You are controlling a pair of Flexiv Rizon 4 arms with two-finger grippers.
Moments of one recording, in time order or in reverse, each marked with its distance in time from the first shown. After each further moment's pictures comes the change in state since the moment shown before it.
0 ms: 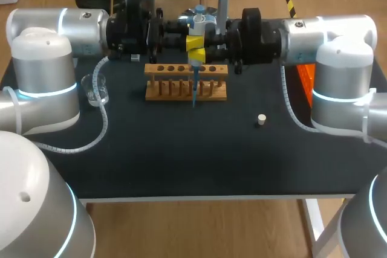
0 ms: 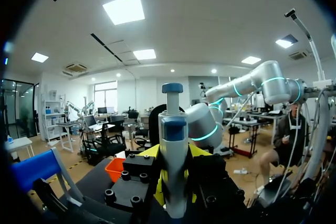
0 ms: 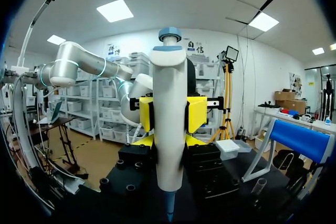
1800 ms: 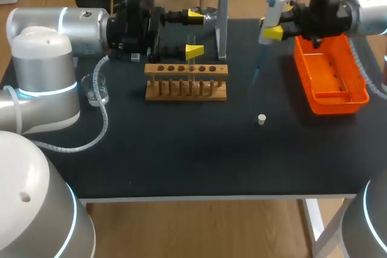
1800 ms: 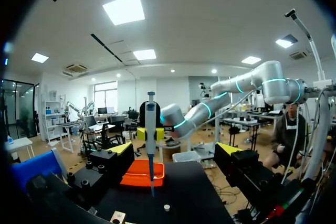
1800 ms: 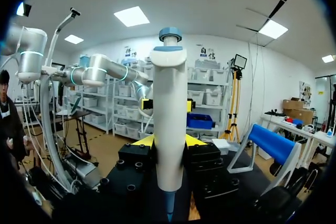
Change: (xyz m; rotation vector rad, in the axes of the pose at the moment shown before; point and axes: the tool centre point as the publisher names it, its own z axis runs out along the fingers) left arm -0.002 -0.001 0.000 0.001 0.000 0.001; right arm -0.040 0.016 -0.175 -0.005 0.132 -0.084
